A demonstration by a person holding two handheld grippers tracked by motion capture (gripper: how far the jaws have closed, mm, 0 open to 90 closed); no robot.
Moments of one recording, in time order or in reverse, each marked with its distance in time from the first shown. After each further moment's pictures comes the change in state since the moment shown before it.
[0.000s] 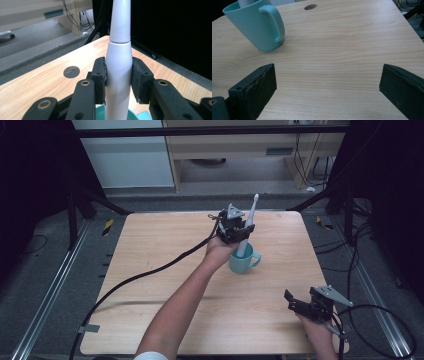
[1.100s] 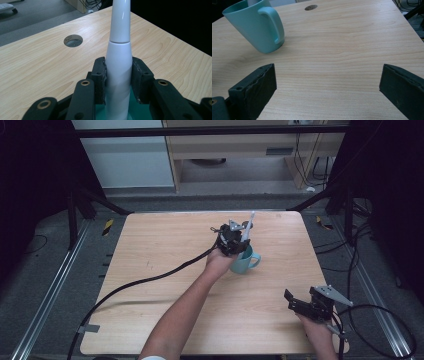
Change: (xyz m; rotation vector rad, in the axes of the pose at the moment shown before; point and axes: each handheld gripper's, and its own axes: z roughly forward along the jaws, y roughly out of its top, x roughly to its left) left arm 0.004 -0.044 0.026 0.138 0.064 -0.044; right arm 0.000 0.001 0.000 -0.002 0.005 0.003
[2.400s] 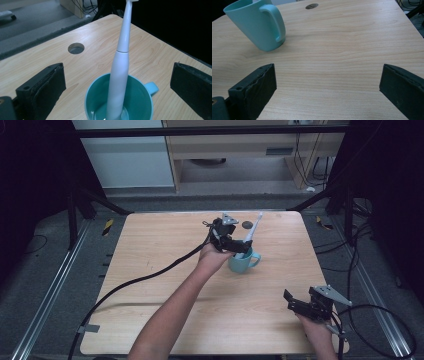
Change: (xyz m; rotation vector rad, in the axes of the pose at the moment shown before) left arm 0.006 0.018 -0.049 -0.040 -0.029 0.034; right arm 0.001 0.000 0.001 0.008 0.006 0.003
